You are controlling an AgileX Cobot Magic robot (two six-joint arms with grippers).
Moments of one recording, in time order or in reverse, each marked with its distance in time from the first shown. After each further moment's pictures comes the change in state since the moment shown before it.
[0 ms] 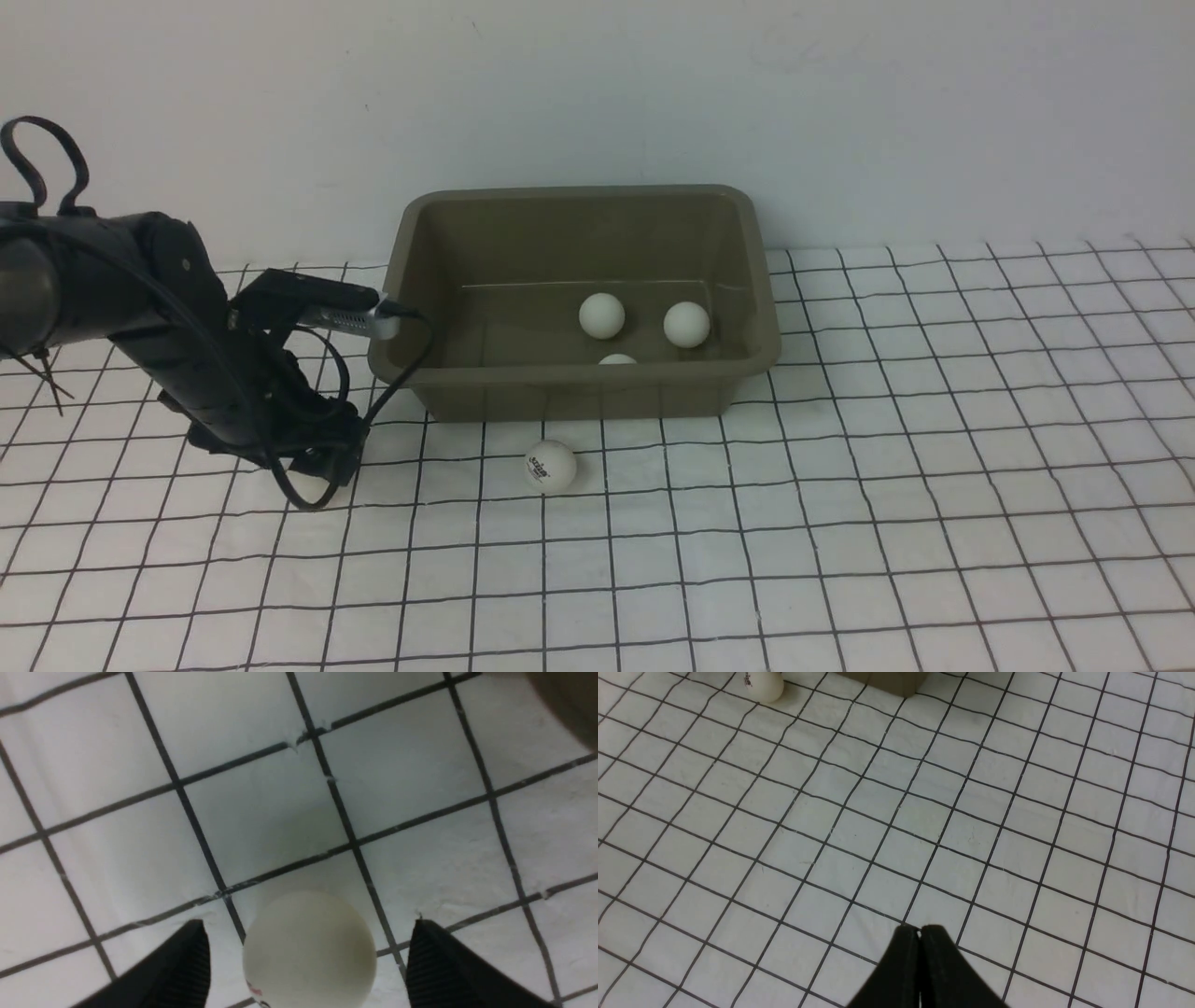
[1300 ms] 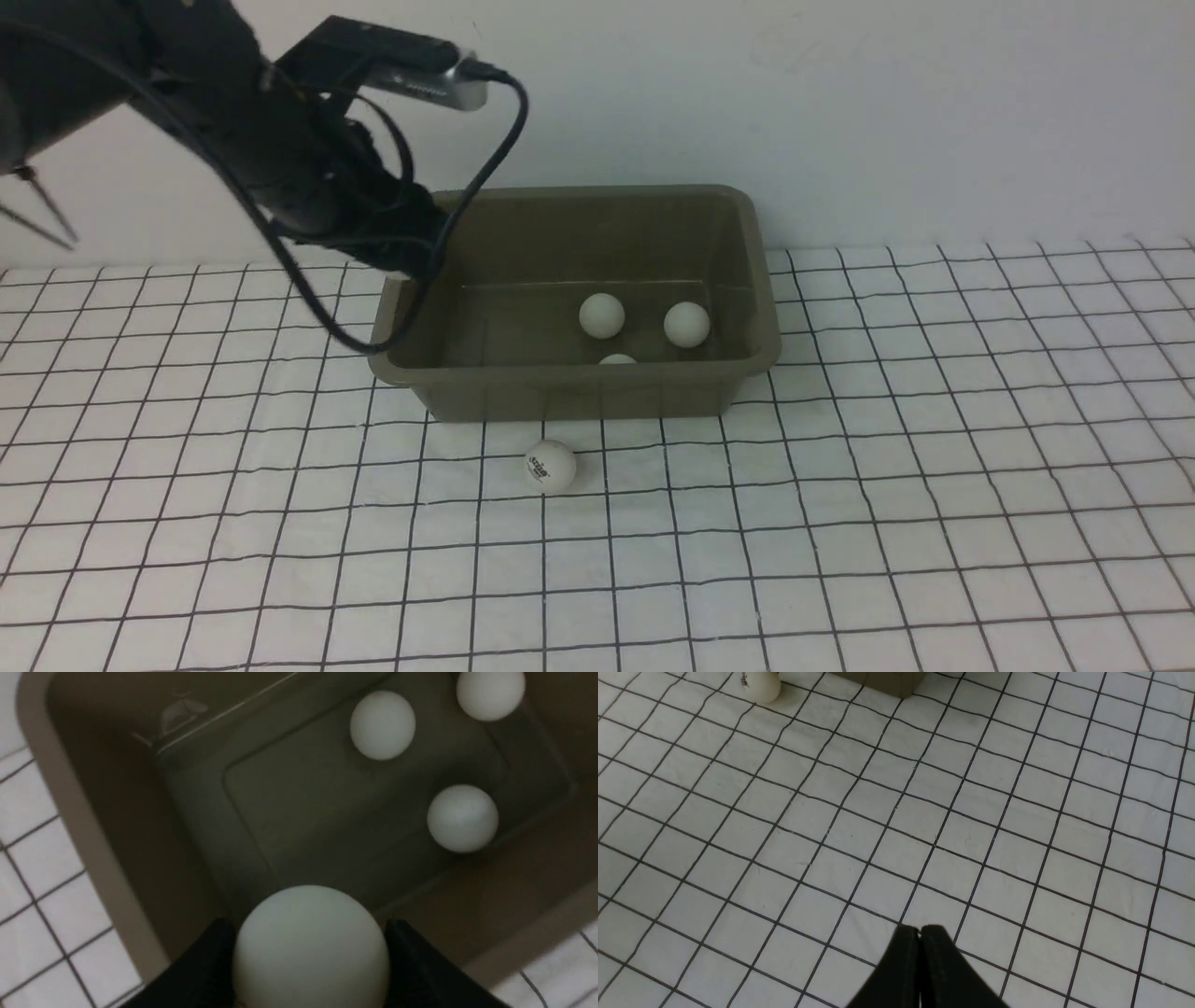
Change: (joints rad) right arm 0.000 0.000 0.000 -0.007 0.000 0.000; left arm -0.185 0.059 -0.577 -0.010 0.272 -0.041
